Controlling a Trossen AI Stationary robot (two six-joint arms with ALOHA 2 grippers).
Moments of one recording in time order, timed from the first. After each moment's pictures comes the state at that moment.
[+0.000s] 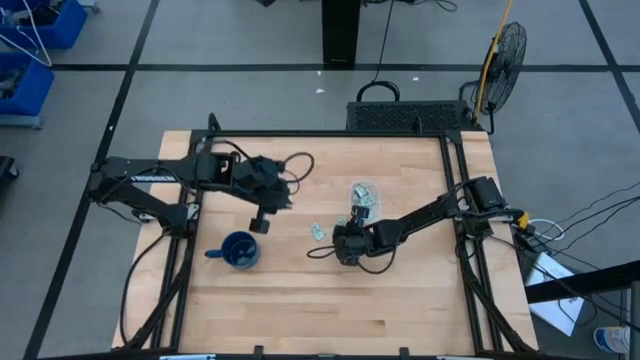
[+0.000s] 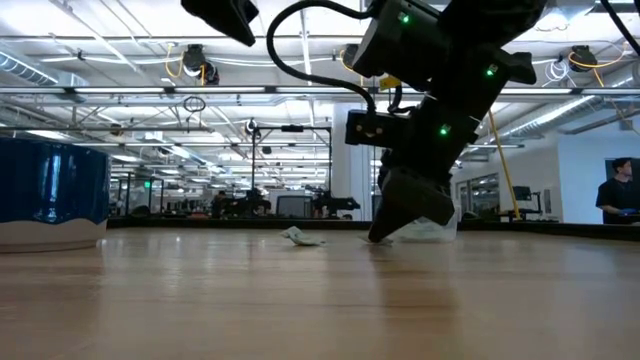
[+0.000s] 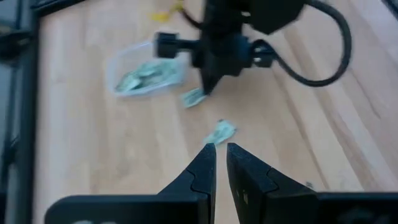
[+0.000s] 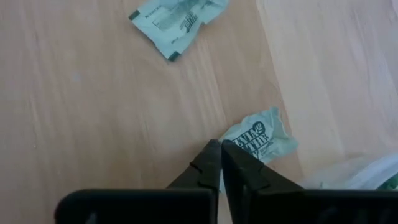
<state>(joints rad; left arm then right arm) 0.02 1.34 1.30 -0.81 0.06 0.32 0.23 1.91 1.04 -0.29 0.52 0.27</state>
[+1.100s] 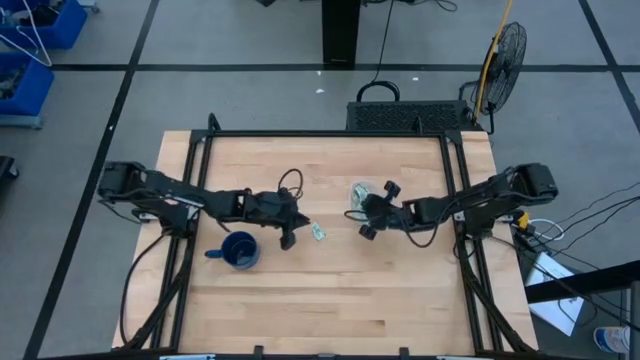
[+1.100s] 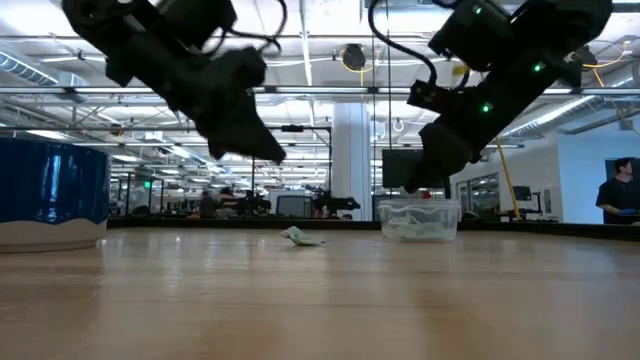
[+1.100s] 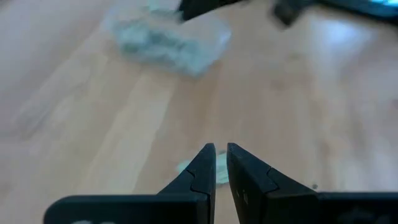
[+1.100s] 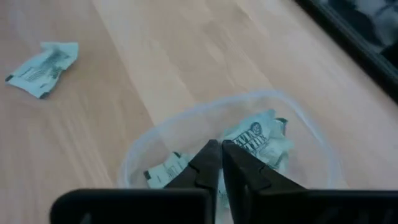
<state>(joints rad) -0.02 1.47 0.66 0.24 -0.06 -0.28 0.08 1.46 0.62 -0.01 0.58 0.30</state>
